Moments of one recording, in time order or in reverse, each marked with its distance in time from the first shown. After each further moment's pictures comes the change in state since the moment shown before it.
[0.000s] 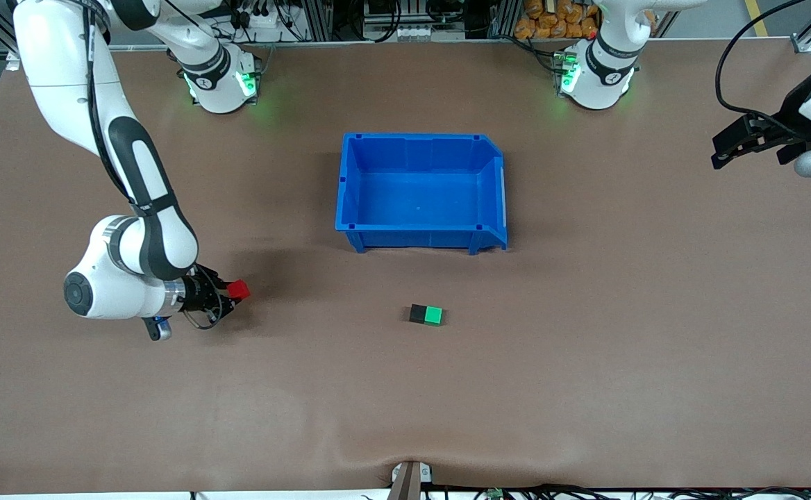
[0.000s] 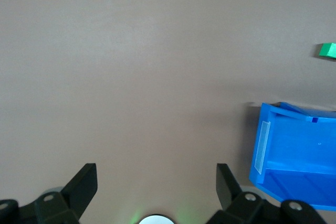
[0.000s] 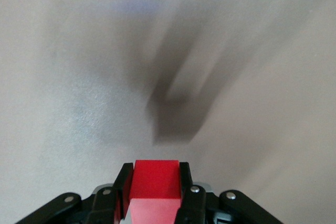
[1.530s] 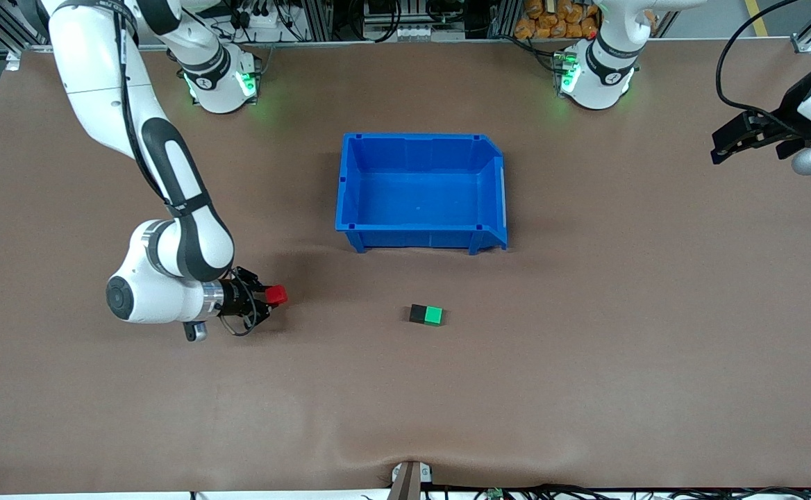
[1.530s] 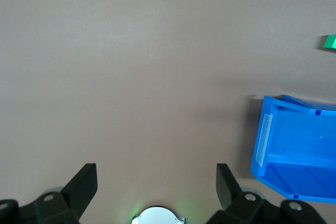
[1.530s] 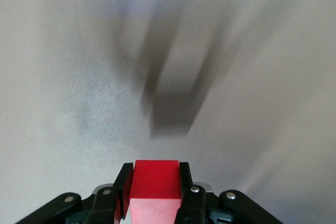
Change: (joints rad) left arm 0.000 -0.002 0.002 0.000 0.000 -0.034 0.000; right arm 0.110 0.049 0.001 0.070 0.130 0.015 0.180
